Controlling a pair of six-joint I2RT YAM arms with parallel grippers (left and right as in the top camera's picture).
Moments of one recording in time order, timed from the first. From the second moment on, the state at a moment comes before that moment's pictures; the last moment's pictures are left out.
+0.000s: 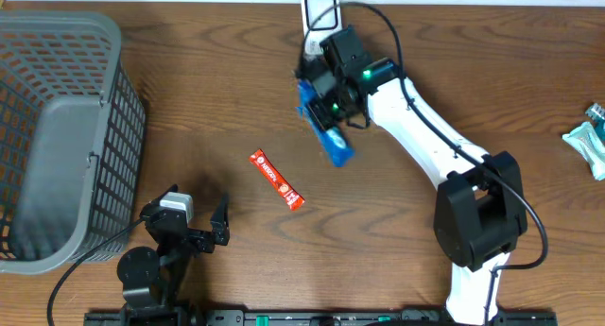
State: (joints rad) left arm 0.10 0.01 0.11 -0.35 0.34 -0.03; right arm 0.49 2.05 1.69 -0.85 -0.18 -0.12
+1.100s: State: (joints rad) left arm 0.10 0.01 0.11 -0.35 0.34 -0.03; right arm 0.58 2.25 1.68 -0.83 0.25 -0.05
